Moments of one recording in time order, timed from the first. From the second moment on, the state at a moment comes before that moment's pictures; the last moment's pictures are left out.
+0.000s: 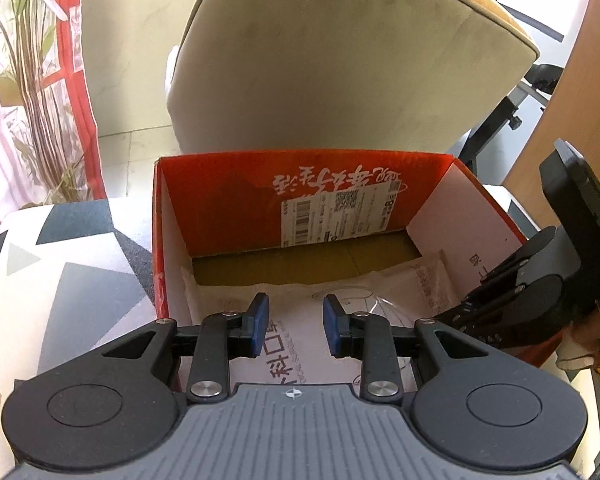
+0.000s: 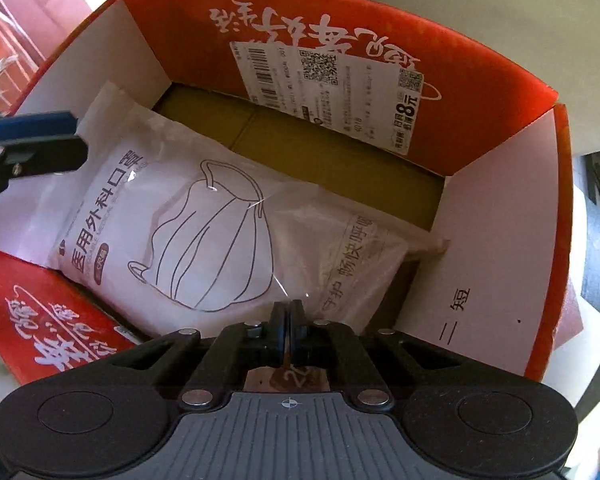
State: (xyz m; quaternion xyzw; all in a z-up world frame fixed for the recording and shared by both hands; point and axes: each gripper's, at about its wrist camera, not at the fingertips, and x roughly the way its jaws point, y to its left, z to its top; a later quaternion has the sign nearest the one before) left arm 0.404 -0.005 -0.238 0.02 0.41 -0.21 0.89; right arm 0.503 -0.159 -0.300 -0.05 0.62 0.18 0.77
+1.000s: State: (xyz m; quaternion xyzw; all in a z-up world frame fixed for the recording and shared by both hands) left arm 0.279 0.031 -0.195 0.01 0.34 -0.16 0.93; right arm 0.325 -0.229 -0.222 0.14 0.25 0.11 0.95
